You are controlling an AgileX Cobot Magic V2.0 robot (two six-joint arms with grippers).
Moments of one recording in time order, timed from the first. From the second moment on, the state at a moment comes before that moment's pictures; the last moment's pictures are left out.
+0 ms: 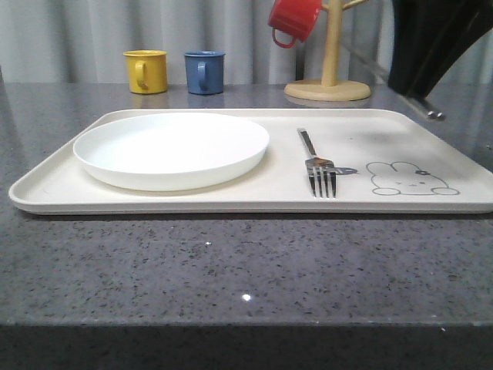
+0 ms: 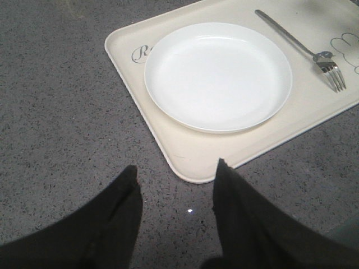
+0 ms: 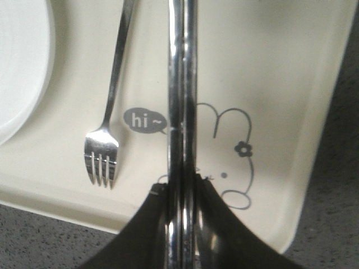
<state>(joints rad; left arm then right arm) -0.42 0.66 -0.80 -0.05 0.82 0.10 0.35 1.59 -1.45 0.16 1.23 0.25</state>
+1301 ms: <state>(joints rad) -0.42 0.66 -0.80 -0.05 0.82 0.10 0.37 1.65 -1.50 0.09 1.22 0.29</state>
